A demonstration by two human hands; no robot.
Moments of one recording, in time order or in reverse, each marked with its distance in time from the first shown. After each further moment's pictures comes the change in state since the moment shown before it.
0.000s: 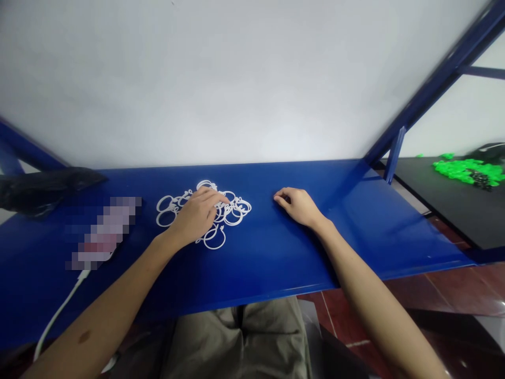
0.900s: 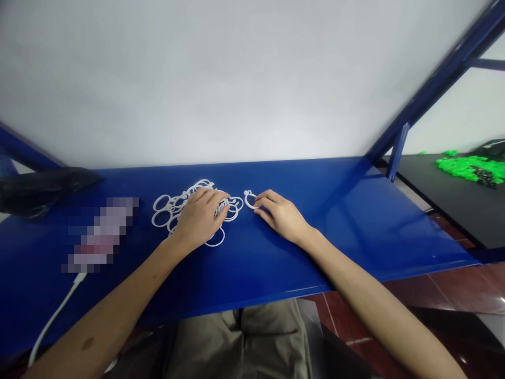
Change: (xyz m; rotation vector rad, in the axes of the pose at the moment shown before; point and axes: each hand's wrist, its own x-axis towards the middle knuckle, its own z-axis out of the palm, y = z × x) left_hand -0.001 0.012 0.014 0.159 0.131 -0.053; right_hand -0.013 -0.047 0.023 0.034 0.054 -0.363
